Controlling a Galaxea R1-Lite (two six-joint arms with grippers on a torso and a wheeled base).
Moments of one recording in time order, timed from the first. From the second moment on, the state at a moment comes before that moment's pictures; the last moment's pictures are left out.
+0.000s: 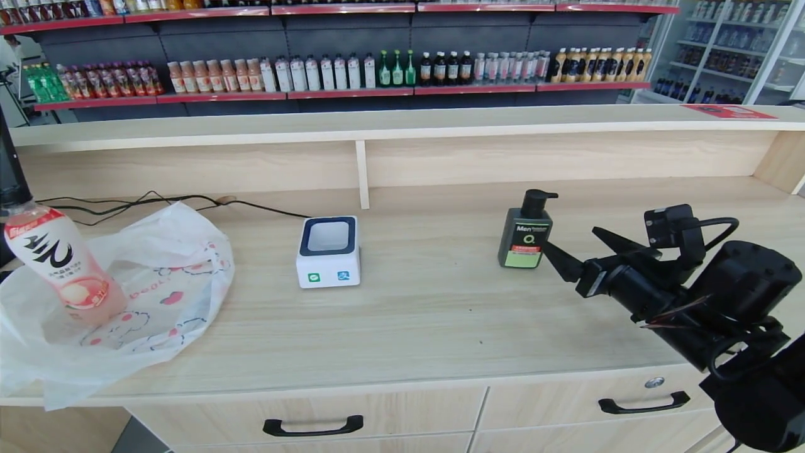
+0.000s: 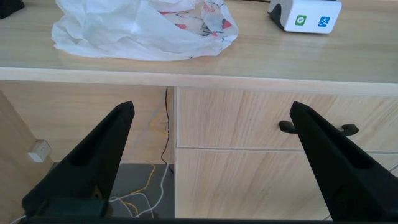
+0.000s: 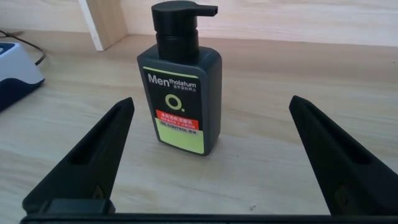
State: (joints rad) left arm 0.00 0.00 0.00 0.00 0.00 0.00; right arm 0.23 1.90 -0.45 -1.57 0.10 0.01
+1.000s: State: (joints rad) left arm 0.00 0.00 0.00 0.00 0.00 0.00; right arm 0.17 2.00 -0.53 -1.57 0.10 0.01
